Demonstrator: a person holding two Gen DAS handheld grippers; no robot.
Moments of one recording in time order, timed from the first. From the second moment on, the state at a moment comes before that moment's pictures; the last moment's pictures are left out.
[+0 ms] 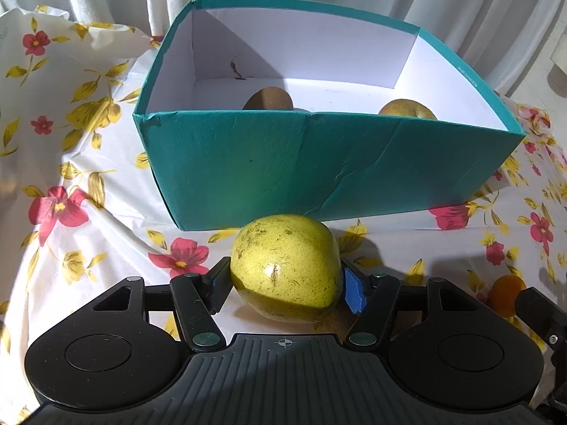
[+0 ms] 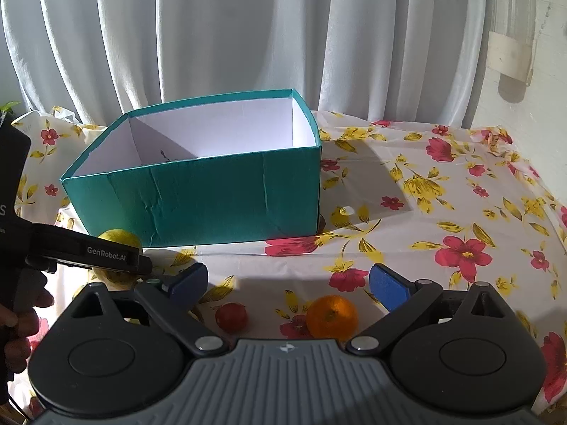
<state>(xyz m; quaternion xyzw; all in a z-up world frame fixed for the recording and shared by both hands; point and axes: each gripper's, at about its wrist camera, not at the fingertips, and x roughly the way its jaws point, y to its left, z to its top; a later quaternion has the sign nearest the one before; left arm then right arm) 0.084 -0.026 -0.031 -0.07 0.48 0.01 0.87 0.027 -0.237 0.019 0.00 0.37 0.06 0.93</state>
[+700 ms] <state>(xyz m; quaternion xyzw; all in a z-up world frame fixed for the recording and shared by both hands) 0.052 -0.024 0.016 -0.06 0.43 0.00 0.90 0.047 -0.256 -0.031 0.01 0.42 0.00 0.91</state>
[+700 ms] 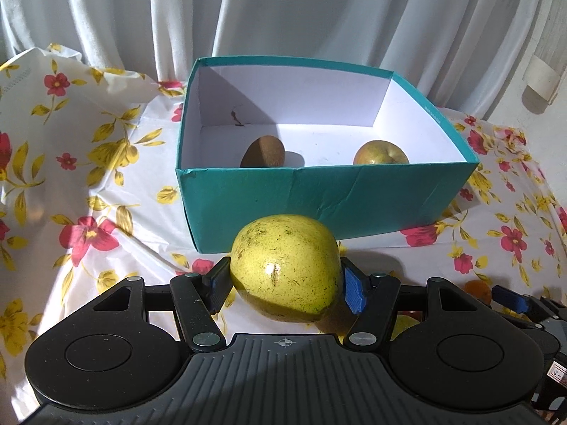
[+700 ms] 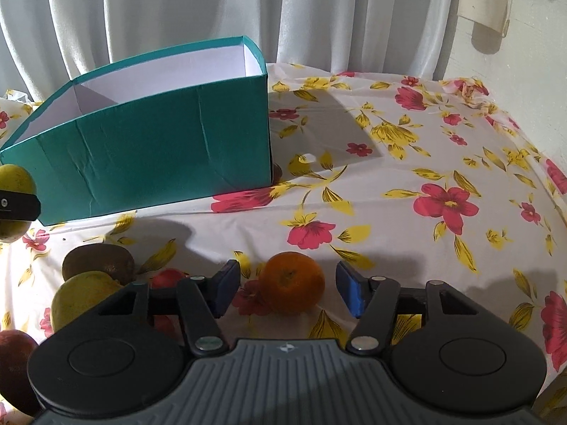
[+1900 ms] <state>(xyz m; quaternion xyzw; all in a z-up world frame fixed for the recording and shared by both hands) 0.111 -0.038 0.075 -0.05 0.36 0.02 0.93 0.057 -0.232 0.053 0.02 0.29 0.05 0.95</state>
